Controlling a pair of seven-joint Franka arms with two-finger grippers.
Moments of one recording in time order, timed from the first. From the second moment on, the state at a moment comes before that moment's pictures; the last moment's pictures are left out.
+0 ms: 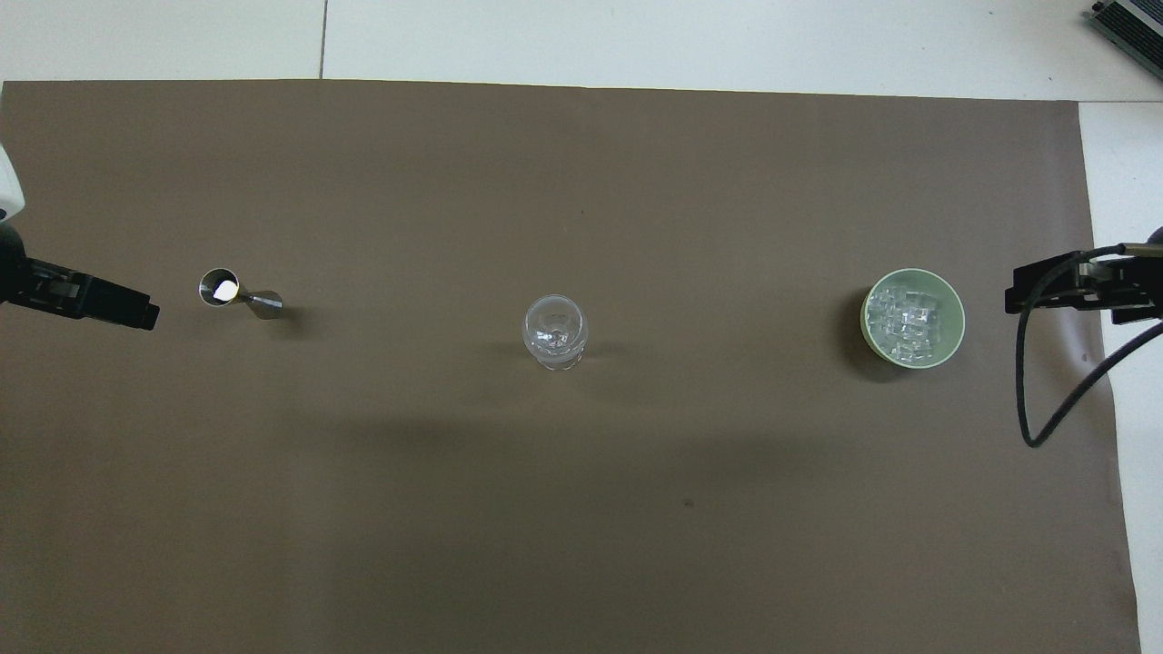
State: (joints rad) left arm -0.07 -0.01 0.02 -1.59 -0.05 1.54 0.22; right arm 0.04 -0.02 -0.07 -1.58 -0.01 1.55 0.09
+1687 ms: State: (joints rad) left arm -0.11 -0.02 0.00 -1.62 -0.05 1.53 0.22; right arm 0.04 -0.02 -0.07 -1.58 -0.01 1.55 0.09
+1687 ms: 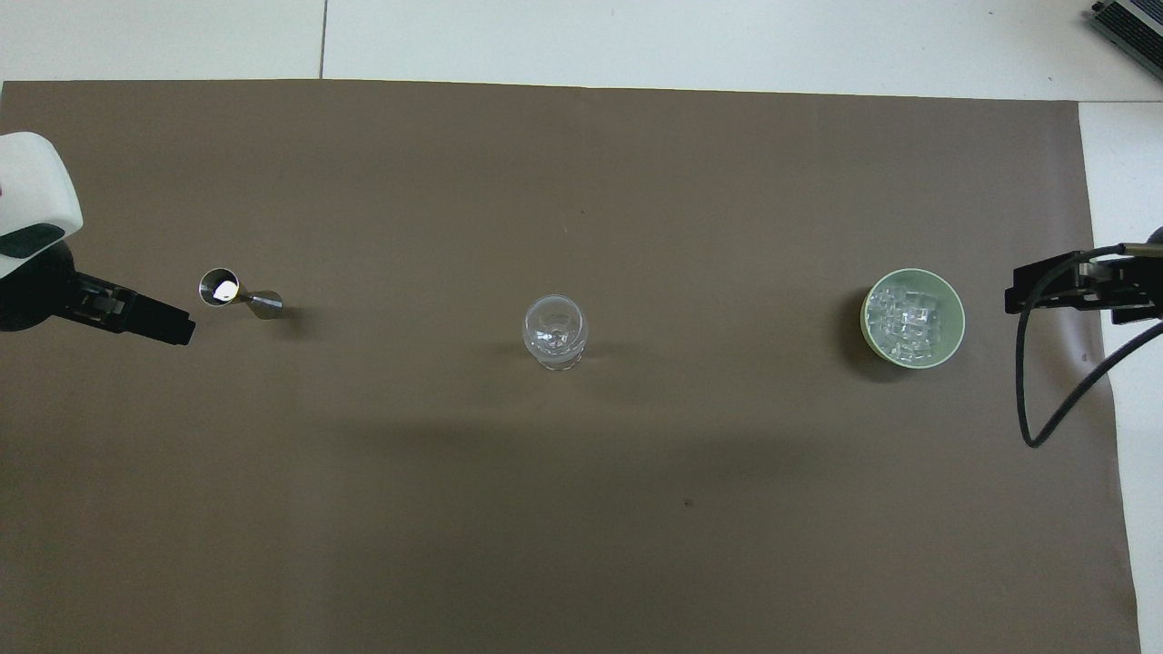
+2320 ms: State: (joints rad) left arm -0.10 -0.04 0.00 -1.66 -0.05 1.53 0.22; right arm 0.04 -0.02 -0.07 -1.58 -0.01 1.55 0.09
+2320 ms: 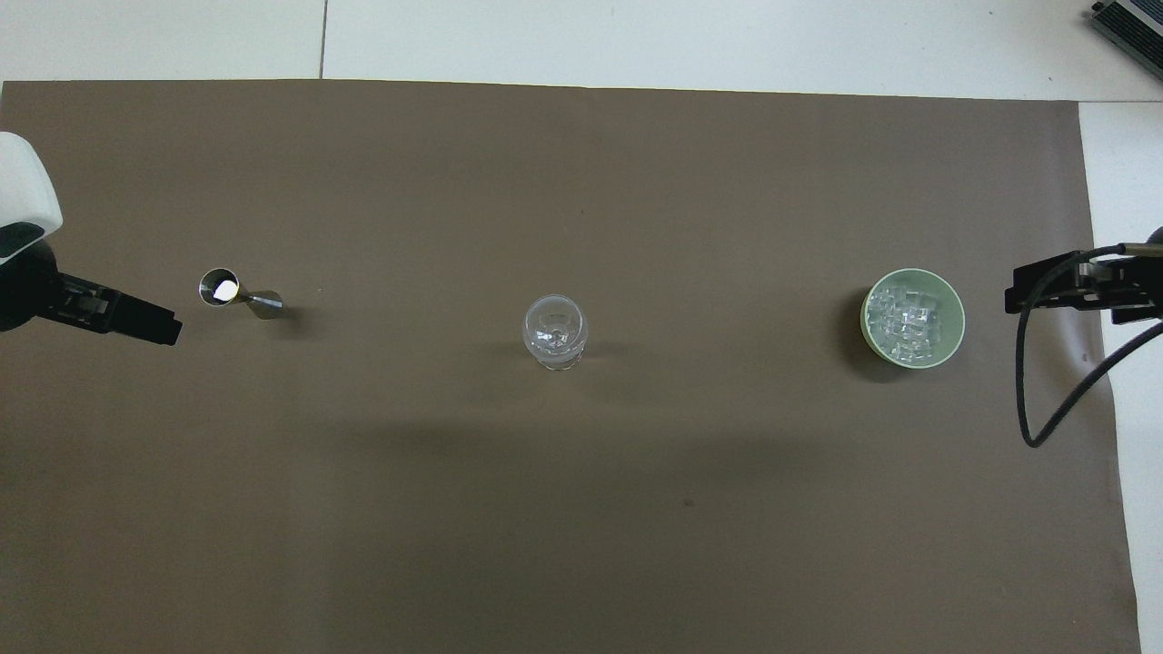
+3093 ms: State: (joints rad) left arm -0.06 -0.05 0.02 -1.72 -0.05 1.54 0.22; right arm 0.04 -0.02 -0.07 -1.58 -0.01 1.55 0.09
